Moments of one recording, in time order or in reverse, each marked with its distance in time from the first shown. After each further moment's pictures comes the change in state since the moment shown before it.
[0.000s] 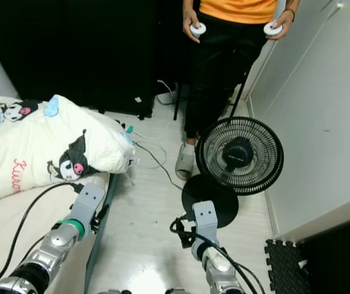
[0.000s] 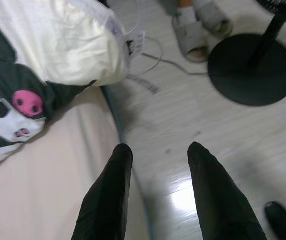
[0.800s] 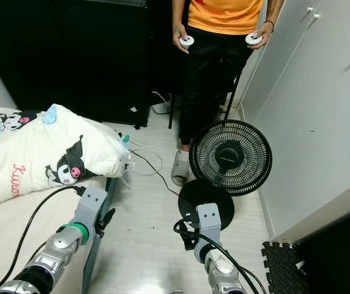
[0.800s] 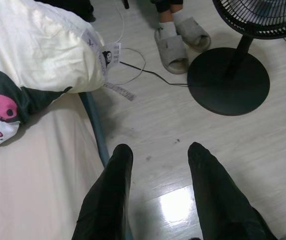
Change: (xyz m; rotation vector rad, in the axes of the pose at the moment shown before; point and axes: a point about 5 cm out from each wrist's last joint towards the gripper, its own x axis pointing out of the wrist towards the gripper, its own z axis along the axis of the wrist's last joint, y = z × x) left arm -0.001 -0.007 -0.004 -0.044 0.015 -0.048; right arm -0.002 -0.004 -0.004 0.019 0.016 -0.020
